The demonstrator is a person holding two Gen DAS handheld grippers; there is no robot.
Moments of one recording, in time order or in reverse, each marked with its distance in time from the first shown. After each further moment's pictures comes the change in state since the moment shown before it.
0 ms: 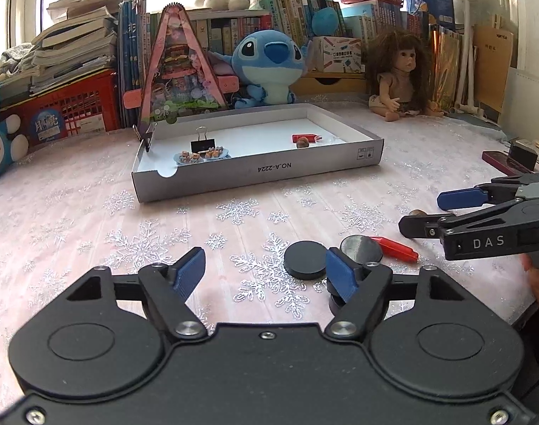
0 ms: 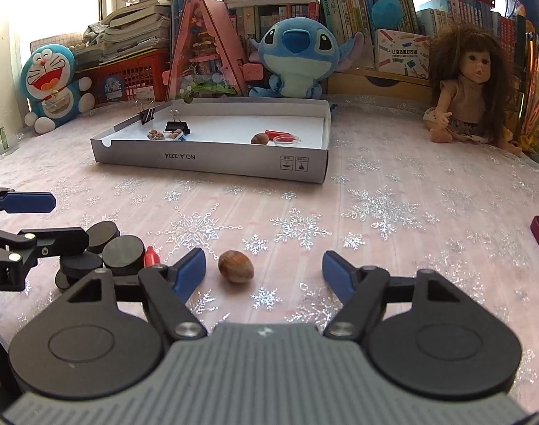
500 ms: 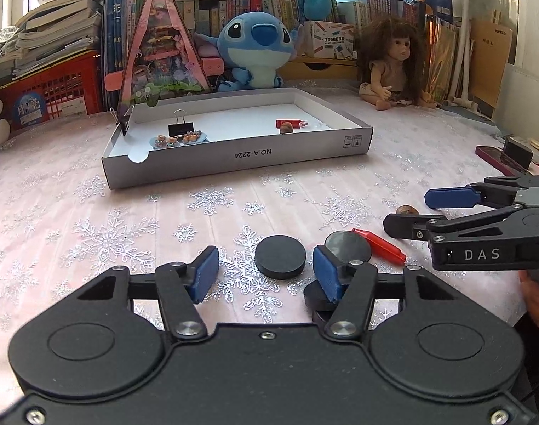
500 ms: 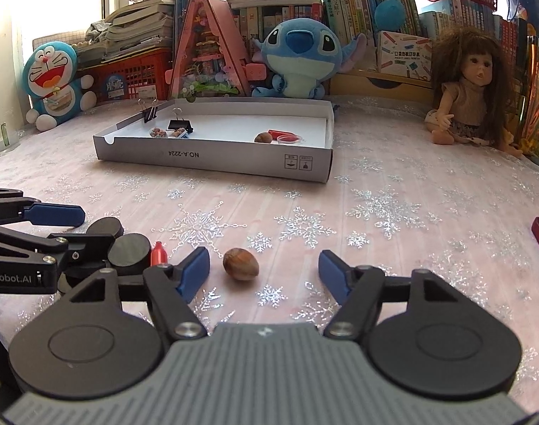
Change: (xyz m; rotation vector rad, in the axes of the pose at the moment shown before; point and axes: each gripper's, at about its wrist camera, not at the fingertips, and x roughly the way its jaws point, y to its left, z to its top) left arm 0.021 -0.012 0.003 -0.016 0.044 -0.046; right arm 0.000 0.003 -0.001 -0.007 -0.002 0.000
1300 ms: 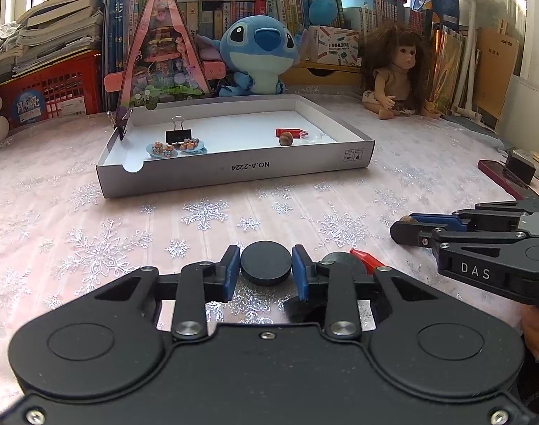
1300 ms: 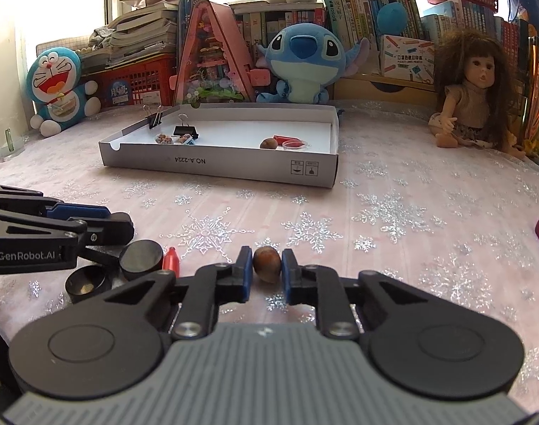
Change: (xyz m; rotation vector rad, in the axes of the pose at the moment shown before) left arm 0.006 -0.001 0.012 -0.029 -0.006 0.009; right arm -0.002 0.002 0.001 0.006 -0.018 0.013
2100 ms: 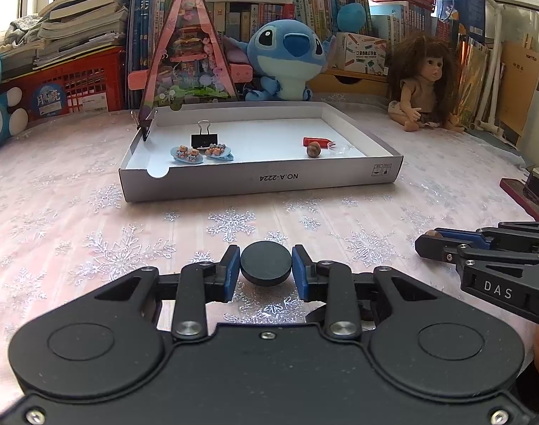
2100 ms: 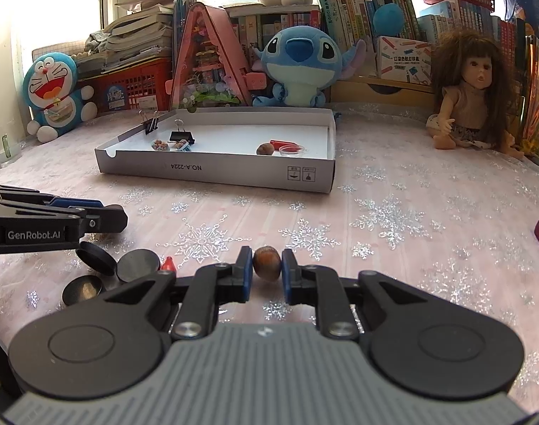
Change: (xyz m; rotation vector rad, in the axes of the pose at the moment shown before) left arm 0.005 0.011 0.008 -0.054 -0.007 0.060; right arm 0.001 -0.001 0.005 0.012 -0.006 -0.004
